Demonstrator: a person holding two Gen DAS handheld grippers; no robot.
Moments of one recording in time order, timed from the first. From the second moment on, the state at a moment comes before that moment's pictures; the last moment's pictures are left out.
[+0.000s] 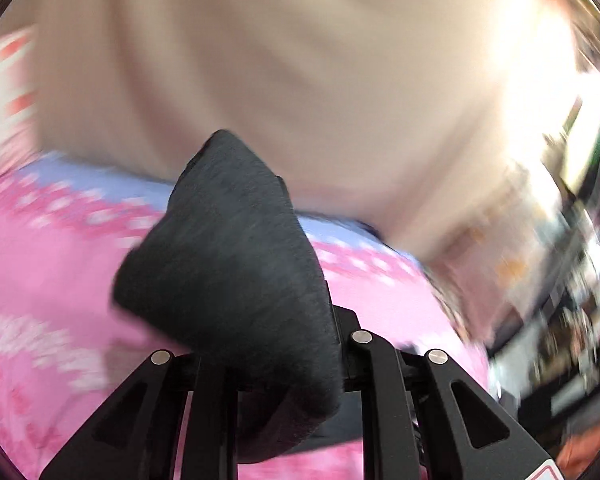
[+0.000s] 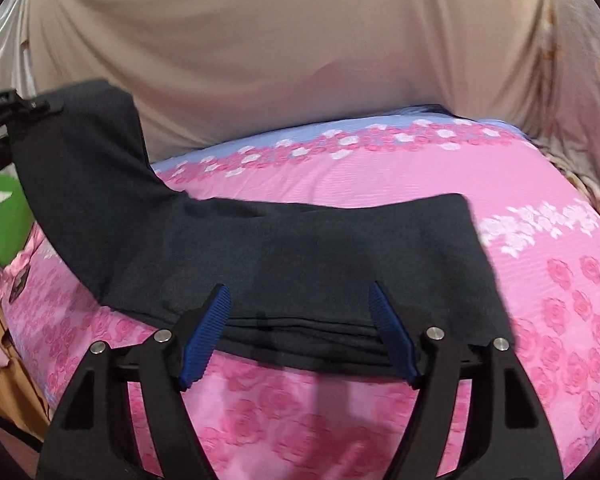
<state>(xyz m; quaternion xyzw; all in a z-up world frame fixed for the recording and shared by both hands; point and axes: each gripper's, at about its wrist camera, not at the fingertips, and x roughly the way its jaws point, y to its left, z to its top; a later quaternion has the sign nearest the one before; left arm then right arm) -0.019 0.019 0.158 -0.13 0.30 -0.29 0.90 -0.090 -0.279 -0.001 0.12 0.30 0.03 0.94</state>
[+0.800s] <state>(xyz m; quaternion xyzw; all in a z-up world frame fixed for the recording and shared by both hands) -0.013 -0.068 0.074 -0.10 0.37 -0.23 0.89 -0.074 -0.363 -0.004 0.24 0.33 0.05 0.91</state>
